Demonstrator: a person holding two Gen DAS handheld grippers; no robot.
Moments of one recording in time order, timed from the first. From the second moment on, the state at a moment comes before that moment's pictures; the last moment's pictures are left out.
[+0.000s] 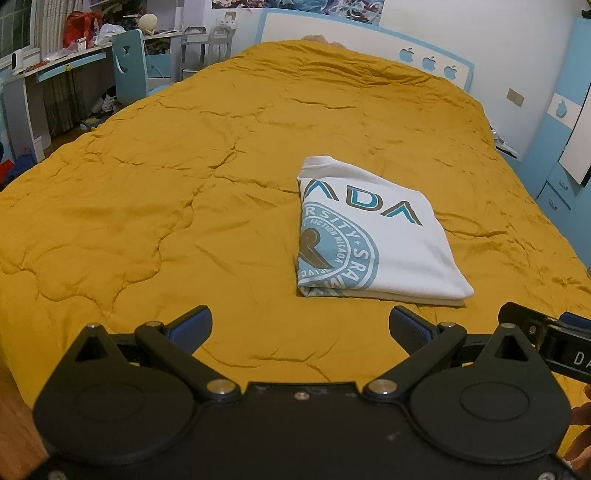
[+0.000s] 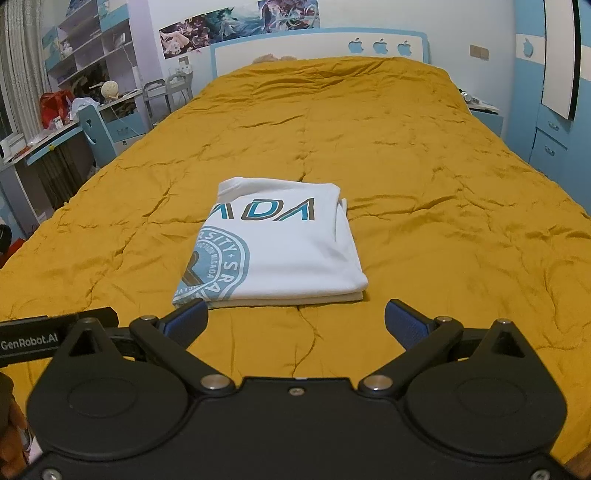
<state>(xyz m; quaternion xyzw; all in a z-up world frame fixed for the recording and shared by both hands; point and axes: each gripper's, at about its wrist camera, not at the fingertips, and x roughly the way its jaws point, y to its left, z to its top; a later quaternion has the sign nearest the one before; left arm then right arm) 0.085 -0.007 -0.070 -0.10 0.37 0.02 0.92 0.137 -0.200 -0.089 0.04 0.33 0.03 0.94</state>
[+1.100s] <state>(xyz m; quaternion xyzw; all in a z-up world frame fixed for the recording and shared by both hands) 0.087 -0.009 -0.072 -0.09 0.39 0.01 0.92 0.137 -0.201 -0.089 0.04 0.33 0.03 0.94</state>
